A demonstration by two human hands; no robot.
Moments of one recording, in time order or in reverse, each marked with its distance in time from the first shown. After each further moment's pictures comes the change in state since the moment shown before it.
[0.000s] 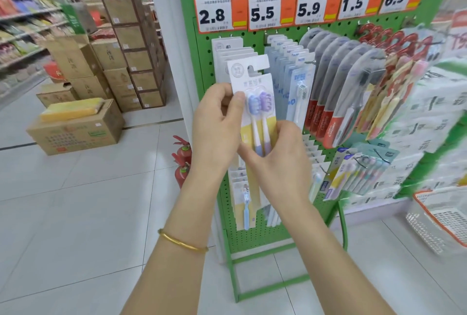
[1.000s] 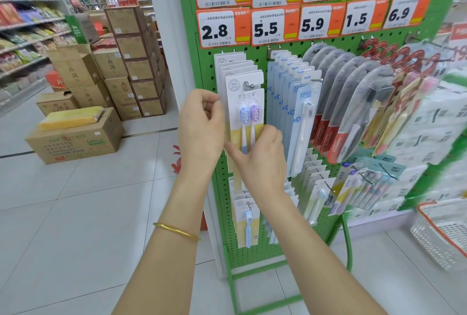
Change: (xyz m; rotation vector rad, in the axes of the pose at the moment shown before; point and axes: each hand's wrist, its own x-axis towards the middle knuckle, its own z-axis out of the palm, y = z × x) left_hand 0.047 -0.032 -0.007 0.208 0.167 0.036; right_hand 0.043 0.001 0.059 -0.082 0.014 -0.001
